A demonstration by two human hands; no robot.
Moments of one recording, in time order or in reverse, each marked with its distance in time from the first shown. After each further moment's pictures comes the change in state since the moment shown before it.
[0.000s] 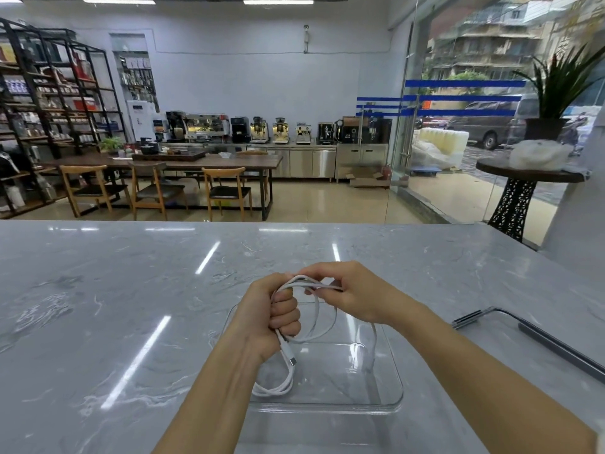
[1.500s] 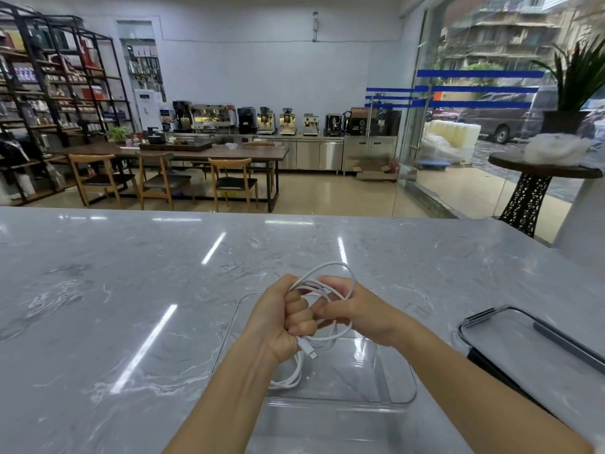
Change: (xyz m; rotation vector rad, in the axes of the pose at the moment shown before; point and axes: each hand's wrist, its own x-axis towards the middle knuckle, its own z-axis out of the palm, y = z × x) left_hand 0.009 -0.014 -0.004 -0.161 0.037 -0.005; right_hand 0.001 0.030 0.037 0.672 -0.091 0.244
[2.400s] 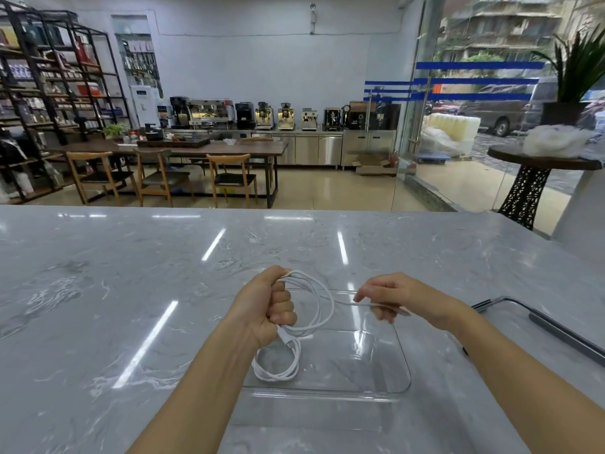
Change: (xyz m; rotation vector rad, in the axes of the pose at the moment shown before) left_hand 0.004 0.013 -0.011 0.135 0.085 -0.024; right_hand -0.038 0.002 -0.062 -0.363 0.087 0.217
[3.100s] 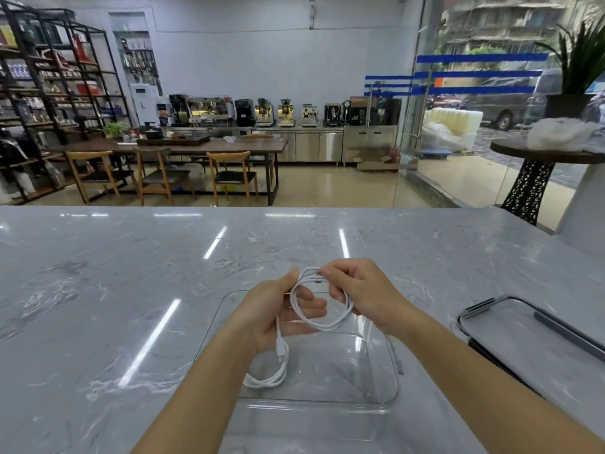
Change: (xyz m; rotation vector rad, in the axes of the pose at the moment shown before) left_hand -0.002 -0.005 0.007 0.316 -0.028 -0.005; right_hand 0.021 -0.039 0.049 0.215 0.279 -0.176
